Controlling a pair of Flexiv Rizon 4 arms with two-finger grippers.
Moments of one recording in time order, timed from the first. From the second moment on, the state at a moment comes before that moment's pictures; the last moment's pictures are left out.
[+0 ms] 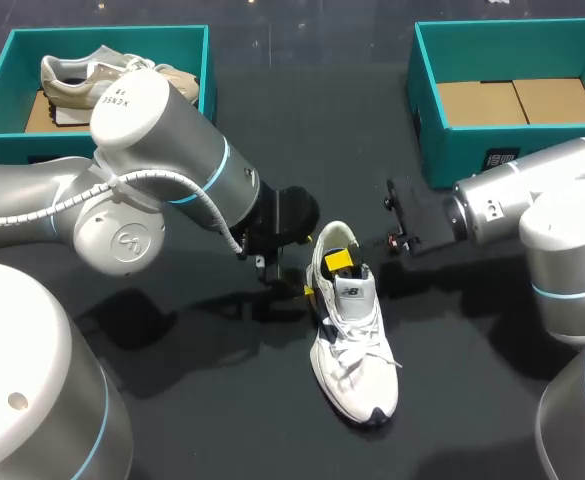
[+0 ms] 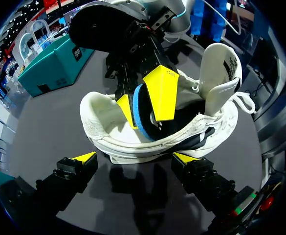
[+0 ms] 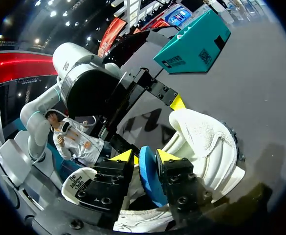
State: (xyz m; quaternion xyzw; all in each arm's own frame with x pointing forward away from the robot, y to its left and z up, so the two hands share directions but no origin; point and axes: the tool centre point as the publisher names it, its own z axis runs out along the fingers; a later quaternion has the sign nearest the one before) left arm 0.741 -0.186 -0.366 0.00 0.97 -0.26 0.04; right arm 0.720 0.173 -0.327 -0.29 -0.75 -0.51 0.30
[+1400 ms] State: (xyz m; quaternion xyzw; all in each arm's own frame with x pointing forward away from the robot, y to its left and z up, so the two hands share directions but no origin) left arm 0.761 -0.117 -0.315 0.13 0.96 -0.24 0.02; right arm 0.748 0.082 -0.302 -0.42 -0.77 -0.39 0.28
